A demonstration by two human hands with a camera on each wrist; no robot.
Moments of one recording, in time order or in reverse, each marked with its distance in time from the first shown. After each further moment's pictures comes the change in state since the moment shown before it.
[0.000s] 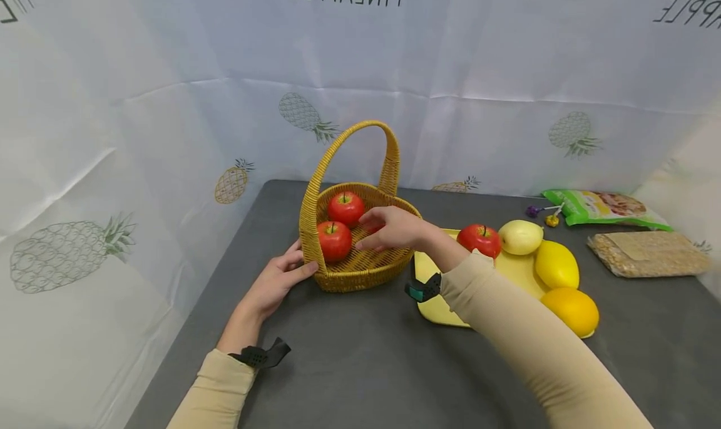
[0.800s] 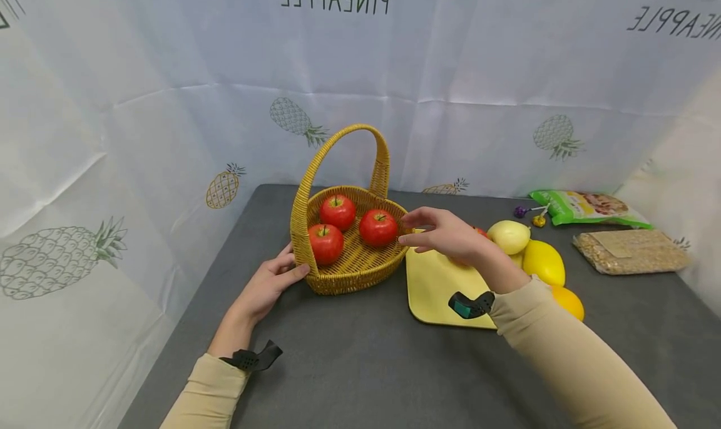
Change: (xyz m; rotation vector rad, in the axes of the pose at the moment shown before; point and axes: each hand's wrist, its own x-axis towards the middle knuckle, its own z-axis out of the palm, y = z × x) left_hand -0.004 0.003 -0.001 0.024 -0.021 -0.004; right_hand -0.083 0.034 -0.034 0.124 0.189 0.013
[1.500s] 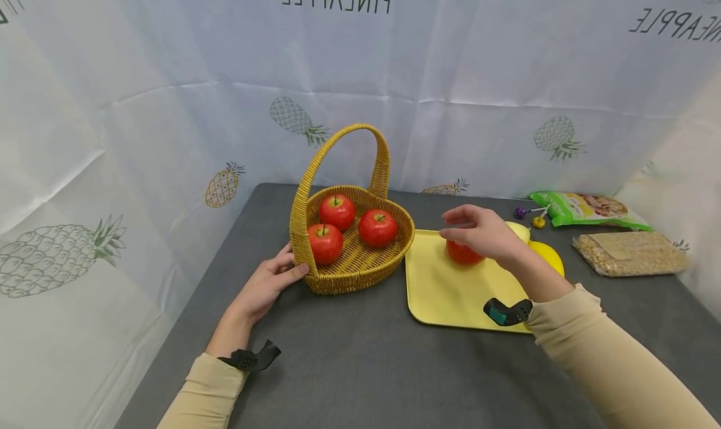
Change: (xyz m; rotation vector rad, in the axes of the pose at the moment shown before) left_hand 0.001 0.000 0.000 -0.010 0.011 -0.017; right_hand -0.032 0.019 -0.039 -0.162 0.210 0.099
